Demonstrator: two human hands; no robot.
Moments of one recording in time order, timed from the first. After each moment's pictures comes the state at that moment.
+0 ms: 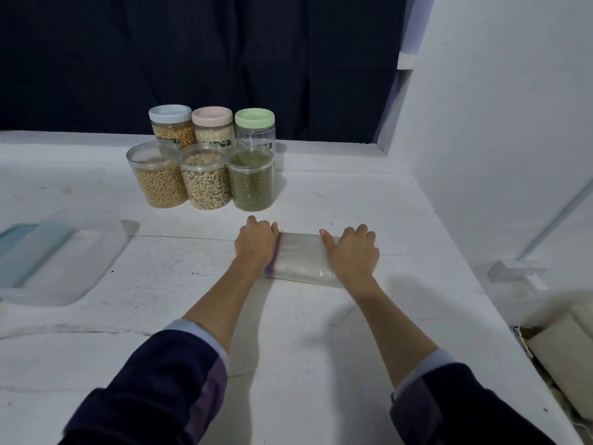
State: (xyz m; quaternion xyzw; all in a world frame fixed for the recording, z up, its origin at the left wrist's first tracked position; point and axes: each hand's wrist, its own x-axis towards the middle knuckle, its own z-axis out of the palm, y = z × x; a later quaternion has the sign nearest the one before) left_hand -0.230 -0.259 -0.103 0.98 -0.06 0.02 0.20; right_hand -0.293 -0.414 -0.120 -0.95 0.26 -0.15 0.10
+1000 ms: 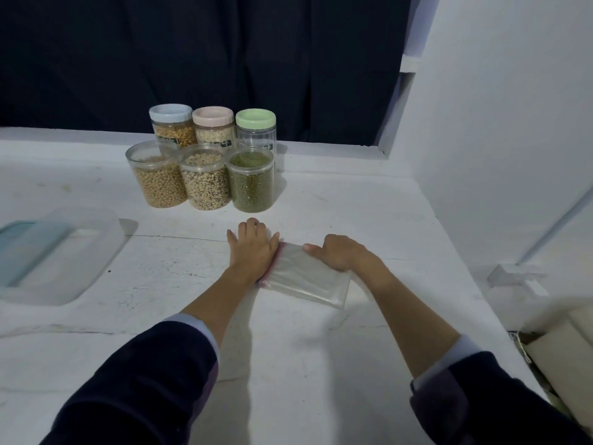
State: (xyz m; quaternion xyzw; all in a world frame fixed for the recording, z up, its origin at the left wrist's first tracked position) left_hand -0.222 -0.247 -0.145 0.98 -0.13 0.14 0.10; right_hand -0.281 -0.417 -0.083 -0.97 0.09 0.15 0.18
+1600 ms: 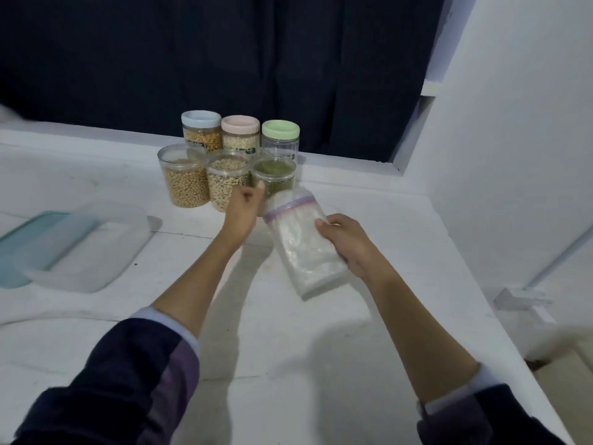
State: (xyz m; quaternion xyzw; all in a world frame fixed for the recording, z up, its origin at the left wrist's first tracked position) left_hand -0.209 -0.198 -0.057 0.76 -0.09 0.08 0.64; right_hand -0.290 -0.381 -0.050 -0.74 0.11 -0.02 0.66
